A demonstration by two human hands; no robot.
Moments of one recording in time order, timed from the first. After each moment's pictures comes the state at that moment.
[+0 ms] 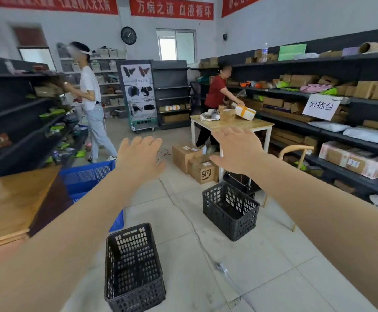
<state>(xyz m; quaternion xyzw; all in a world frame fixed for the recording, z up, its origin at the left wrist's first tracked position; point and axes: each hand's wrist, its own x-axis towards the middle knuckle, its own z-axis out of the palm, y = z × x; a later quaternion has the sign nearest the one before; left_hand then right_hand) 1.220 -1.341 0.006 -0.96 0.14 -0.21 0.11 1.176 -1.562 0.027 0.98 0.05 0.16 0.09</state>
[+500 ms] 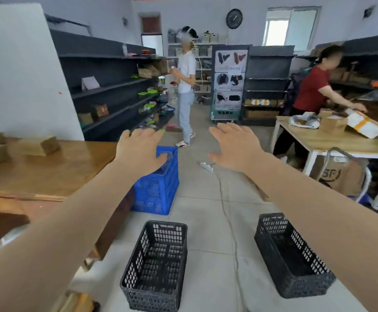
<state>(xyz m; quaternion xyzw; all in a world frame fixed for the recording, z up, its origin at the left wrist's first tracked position) 1.393 -1.342 -0.008 -0.97 -0.09 -0.18 0.12 1.467 -1.551 0.006 0.94 0.30 0.16 0.05</state>
